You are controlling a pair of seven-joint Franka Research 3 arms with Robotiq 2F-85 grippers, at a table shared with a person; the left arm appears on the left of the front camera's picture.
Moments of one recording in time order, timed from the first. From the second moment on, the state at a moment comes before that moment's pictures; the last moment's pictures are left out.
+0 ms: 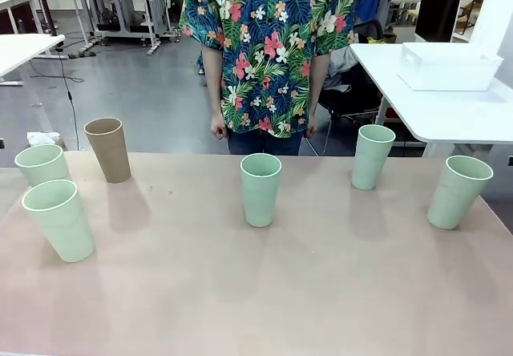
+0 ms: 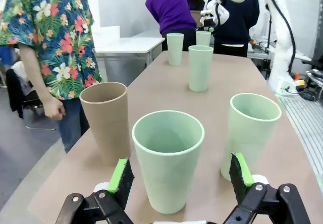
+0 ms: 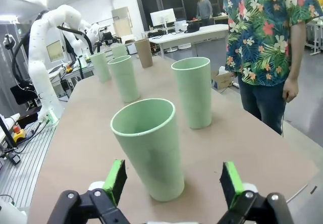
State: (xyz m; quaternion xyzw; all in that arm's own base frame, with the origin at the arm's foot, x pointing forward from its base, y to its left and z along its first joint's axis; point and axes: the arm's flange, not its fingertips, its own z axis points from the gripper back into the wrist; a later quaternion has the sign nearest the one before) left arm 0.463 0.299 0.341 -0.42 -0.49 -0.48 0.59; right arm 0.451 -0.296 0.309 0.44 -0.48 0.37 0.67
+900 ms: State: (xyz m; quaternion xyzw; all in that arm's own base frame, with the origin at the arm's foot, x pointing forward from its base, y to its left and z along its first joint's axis) left arm 0.470 0.309 0.309 -0.43 -0.49 -0.47 0.59; right arm 0.447 -0.261 0.257 0.46 -0.48 0.42 0.61
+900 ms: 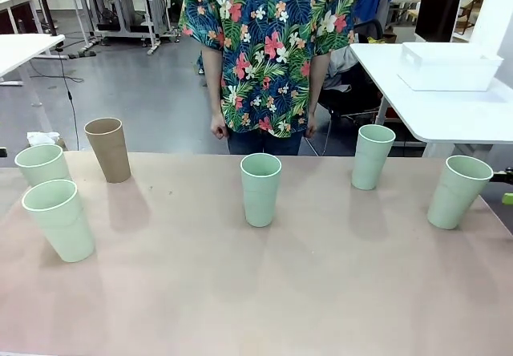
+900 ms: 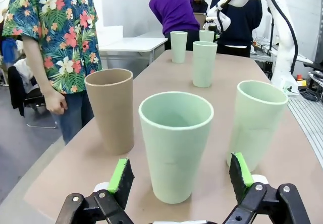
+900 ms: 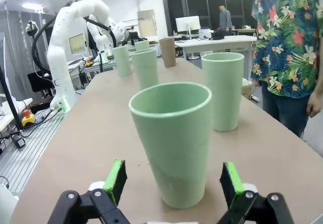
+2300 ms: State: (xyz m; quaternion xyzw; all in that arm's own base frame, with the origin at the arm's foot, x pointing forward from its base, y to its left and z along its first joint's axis) left arm 0.494 0.300 0.250 -0.44 -0.52 -0.45 0.57; right arm 0.455 -0.244 0.217 0.46 -0.53 0.38 0.60
